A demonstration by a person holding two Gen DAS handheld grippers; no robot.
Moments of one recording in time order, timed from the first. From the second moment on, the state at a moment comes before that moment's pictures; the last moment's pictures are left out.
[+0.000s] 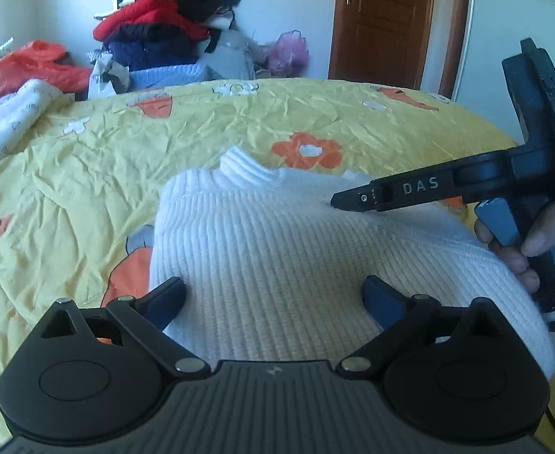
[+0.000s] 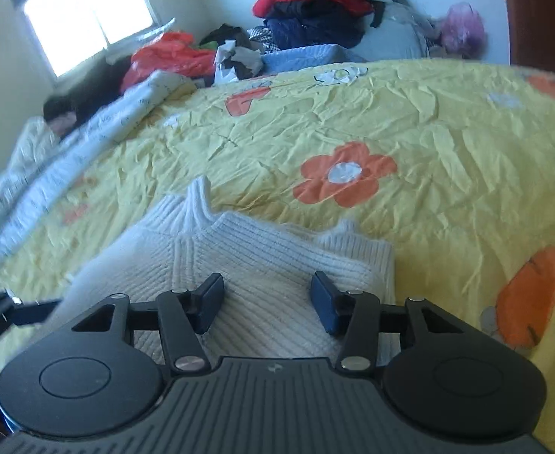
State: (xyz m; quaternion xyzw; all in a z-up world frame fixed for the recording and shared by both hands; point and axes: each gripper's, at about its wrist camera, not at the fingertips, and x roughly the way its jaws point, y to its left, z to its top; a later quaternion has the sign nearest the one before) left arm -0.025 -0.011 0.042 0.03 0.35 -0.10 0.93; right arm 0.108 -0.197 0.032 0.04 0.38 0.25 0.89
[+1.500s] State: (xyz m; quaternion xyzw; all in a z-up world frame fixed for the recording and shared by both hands) left arm -0.013 0.048 0.033 -0.19 0.43 -0.13 0.88; right arm 0.056 -0.267 0.056 0.12 0.39 0.27 0.87
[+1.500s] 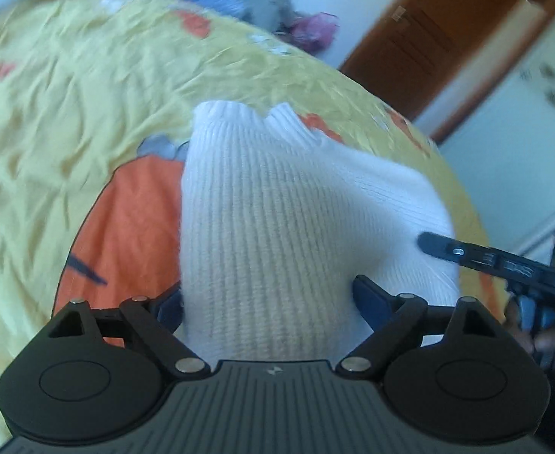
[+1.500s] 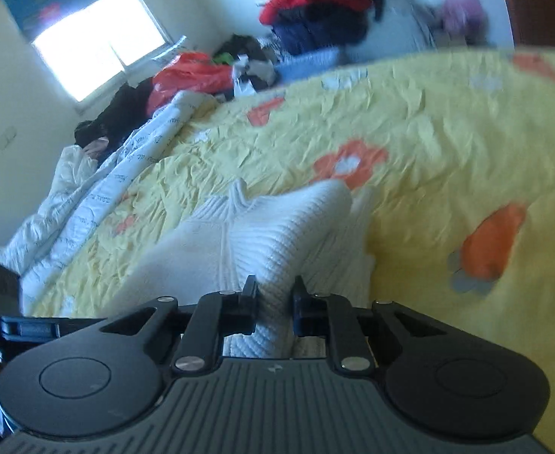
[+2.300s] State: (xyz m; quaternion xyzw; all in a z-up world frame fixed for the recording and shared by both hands) left arm -0.037 0.029 0.036 -0.16 0.45 -0.18 0.86; right arm 0.018 -0.283 0.053 0.10 0.43 0.29 0.85
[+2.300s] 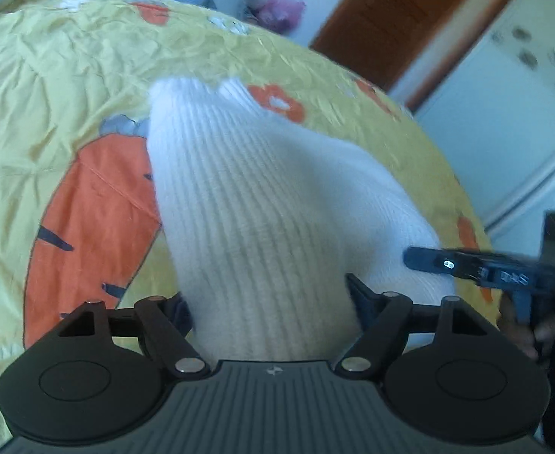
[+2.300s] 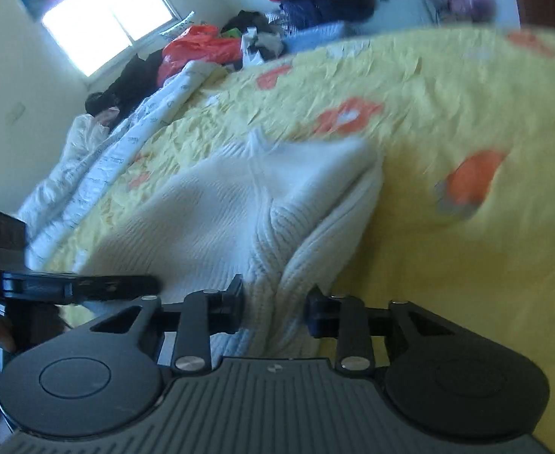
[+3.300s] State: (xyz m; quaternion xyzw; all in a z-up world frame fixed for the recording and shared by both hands) left arm -0.017 0.084 0.011 -0.30 0.47 -0.18 0.81; right arm 0.023 -0.276 0.020 0.24 0.45 0.31 0.81
